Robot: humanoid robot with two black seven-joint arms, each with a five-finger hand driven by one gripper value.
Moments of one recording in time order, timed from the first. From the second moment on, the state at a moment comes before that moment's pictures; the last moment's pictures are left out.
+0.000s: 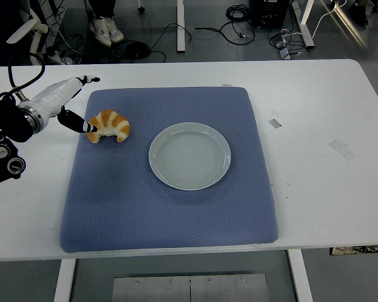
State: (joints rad) left arm -1.02 0.72 -0.17 -1.43 1.22 0.30 0.39; right arm -0.07 0.00 0.07 0.15 -0.11 -0.06 0.21
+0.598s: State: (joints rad) left arm -1.06 0.63 -0.09 -1.33 1.22 0.30 0.39; right arm -0.07 0.00 0.07 0.15 -0.11 -0.06 0.21
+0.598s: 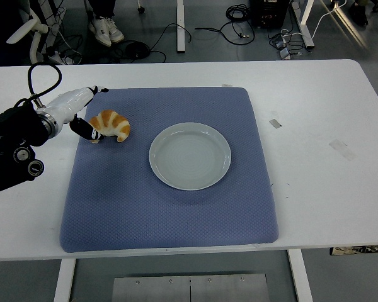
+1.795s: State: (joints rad) left arm -1.08 0.54 -0.07 -1.23 1.20 0.26 0.38; right arm -0.07 0.00 0.07 0.15 -0.11 -0.06 0.21
